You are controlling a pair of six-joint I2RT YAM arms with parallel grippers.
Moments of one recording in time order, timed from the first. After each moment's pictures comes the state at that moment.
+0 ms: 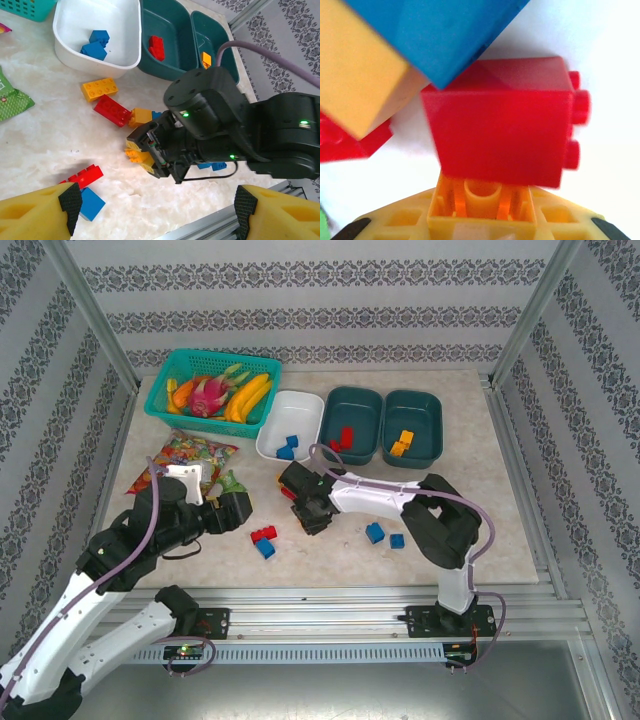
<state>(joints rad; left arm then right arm) -0.59 0.67 0.97 -0.87 0.04 -0.67 0.91 1.90 1.30 -0.64 -0.03 1.89</state>
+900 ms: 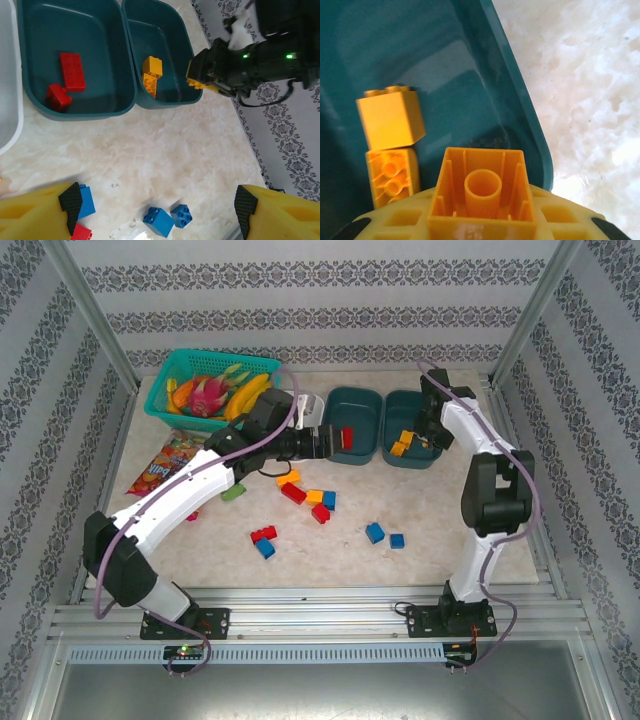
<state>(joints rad) -0.63 1.55 1.45 -0.51 0.21 -0.60 0.05 2.00 1.64 -0.96 0.13 0.60</state>
